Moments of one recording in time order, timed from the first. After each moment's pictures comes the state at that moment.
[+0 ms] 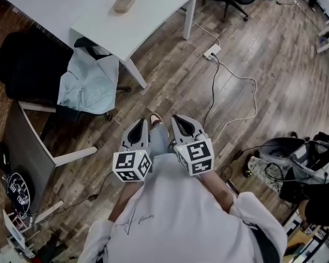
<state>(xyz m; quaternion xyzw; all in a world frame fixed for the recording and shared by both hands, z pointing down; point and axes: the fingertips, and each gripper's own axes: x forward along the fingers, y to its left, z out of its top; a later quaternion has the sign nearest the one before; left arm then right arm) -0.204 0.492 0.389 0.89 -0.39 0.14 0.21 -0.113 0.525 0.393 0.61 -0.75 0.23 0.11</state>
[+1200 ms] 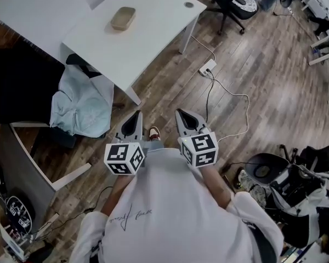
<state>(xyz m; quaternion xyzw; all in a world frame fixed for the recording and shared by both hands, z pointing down) -0.170 0.295 0.375 0.90 -0.35 0.12 0.22 -0.055 0.343 0.389 0.64 -0.72 0.24 0.13</state>
